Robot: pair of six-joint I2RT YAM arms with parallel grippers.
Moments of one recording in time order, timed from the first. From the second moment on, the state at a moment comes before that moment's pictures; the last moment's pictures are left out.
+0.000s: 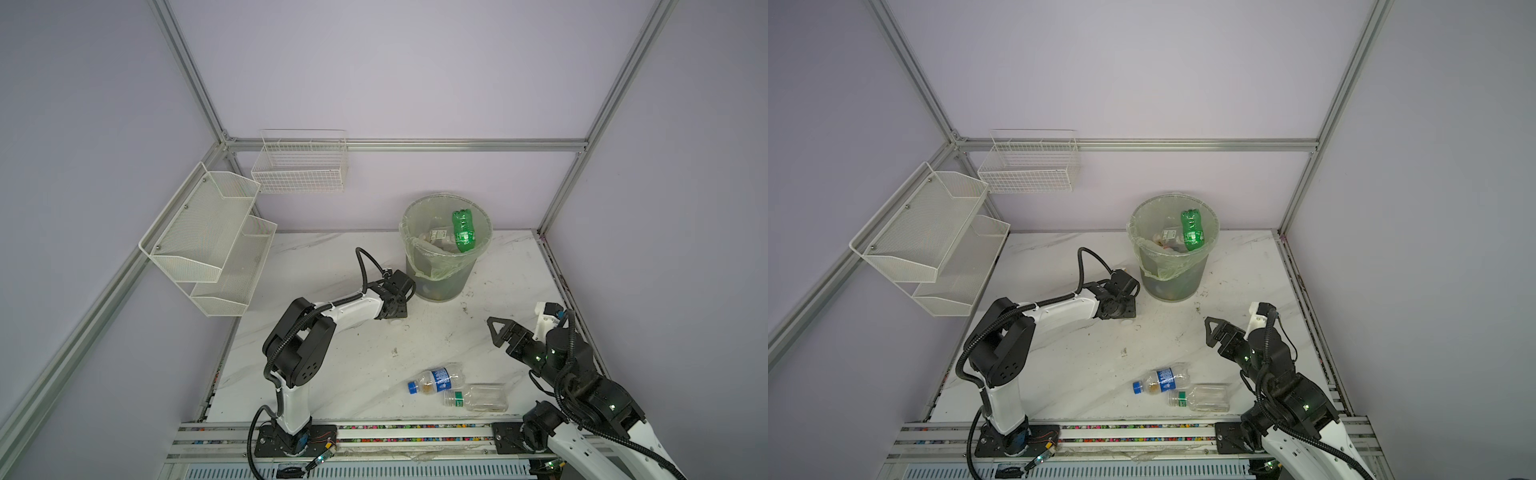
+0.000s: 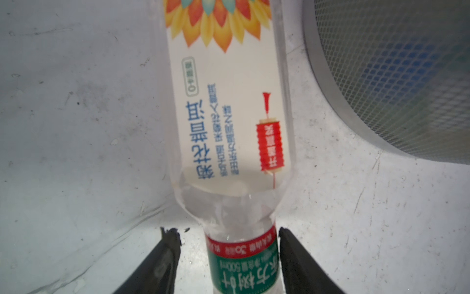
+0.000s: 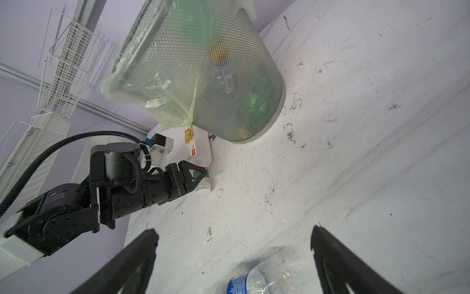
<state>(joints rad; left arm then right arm) -0.68 1.89 1.28 -0.52 -0.24 -0.69 0.54 0.42 0.68 -0.72 0.12 0.89</state>
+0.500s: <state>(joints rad) -0.68 1.94 1.30 -0.52 -0.27 -0.69 0.54 0.41 0.68 -0.73 0.12 0.90</state>
